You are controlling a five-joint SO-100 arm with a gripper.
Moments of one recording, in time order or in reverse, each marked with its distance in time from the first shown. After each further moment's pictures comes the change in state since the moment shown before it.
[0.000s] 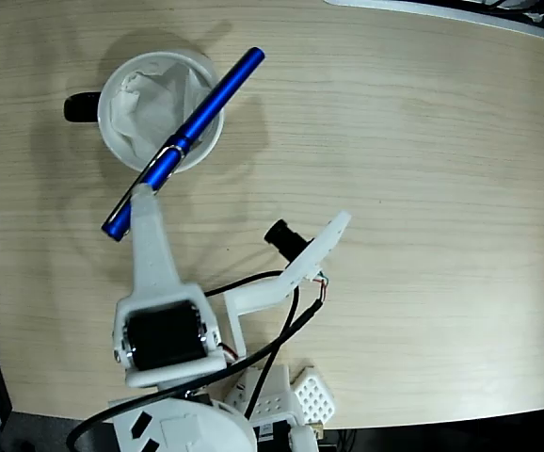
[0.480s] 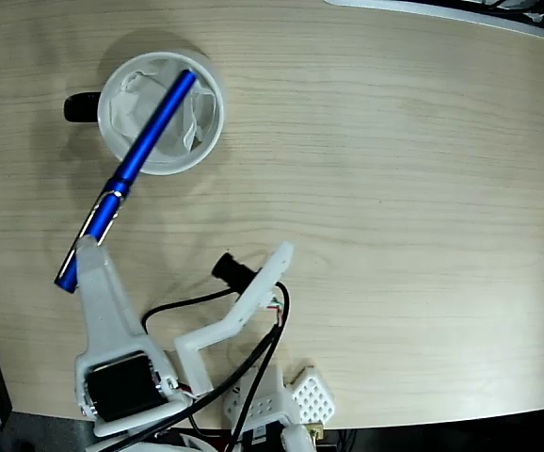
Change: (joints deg) arm -7.8 6.6 3.8 0.0 2.5
